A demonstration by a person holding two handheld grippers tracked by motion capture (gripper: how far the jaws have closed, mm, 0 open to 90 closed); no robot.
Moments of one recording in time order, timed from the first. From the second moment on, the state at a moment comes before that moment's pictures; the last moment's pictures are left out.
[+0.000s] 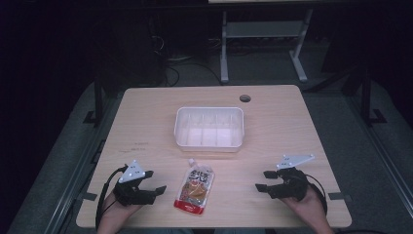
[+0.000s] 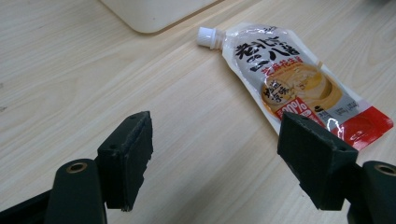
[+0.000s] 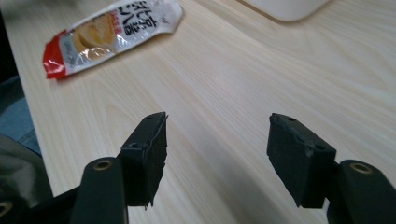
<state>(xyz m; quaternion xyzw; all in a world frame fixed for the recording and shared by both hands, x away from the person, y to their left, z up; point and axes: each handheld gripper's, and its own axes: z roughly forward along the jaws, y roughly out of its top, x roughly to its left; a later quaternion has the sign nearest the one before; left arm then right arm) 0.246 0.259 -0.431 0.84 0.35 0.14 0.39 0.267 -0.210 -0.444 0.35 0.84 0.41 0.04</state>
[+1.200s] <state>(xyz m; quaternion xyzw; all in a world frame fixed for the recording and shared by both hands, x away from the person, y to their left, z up) 0.258 0.221 -0.434 0.86 0.30 0.11 0.40 0.299 -0.133 -0.419 0.30 0.86 0.41 -0.01</state>
